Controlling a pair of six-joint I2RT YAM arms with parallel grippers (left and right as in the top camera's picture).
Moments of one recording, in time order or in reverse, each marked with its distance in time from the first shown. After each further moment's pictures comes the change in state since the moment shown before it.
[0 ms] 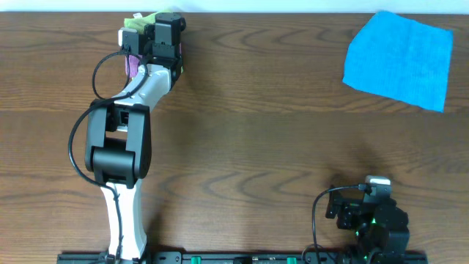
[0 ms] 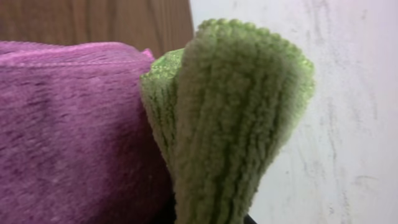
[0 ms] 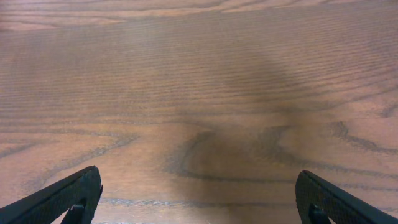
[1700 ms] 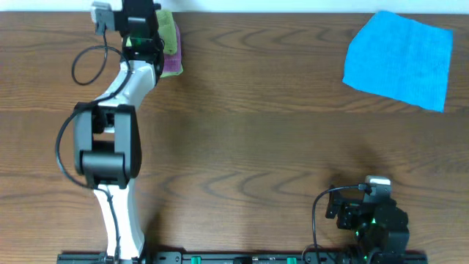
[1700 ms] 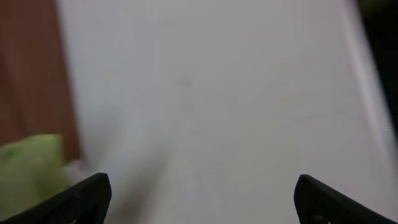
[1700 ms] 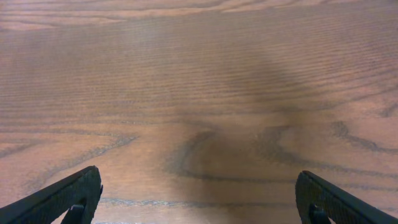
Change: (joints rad) left arm 0.084 -0.005 0.015 0.406 -0.003 0.155; right arm 0.000 -0.001 -0.001 0.000 0.000 0.000
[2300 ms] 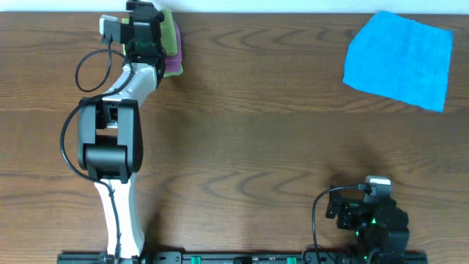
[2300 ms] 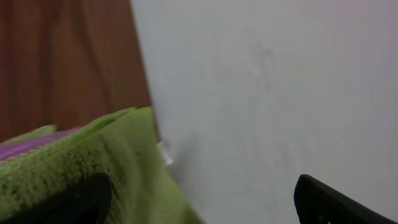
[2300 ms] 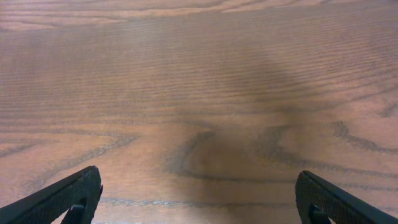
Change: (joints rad) left arm 0.005 0.043 -0.001 -0.180 0.044 -0.002; right arm 0.000 0.000 0.000 0.000 0.000 0.000
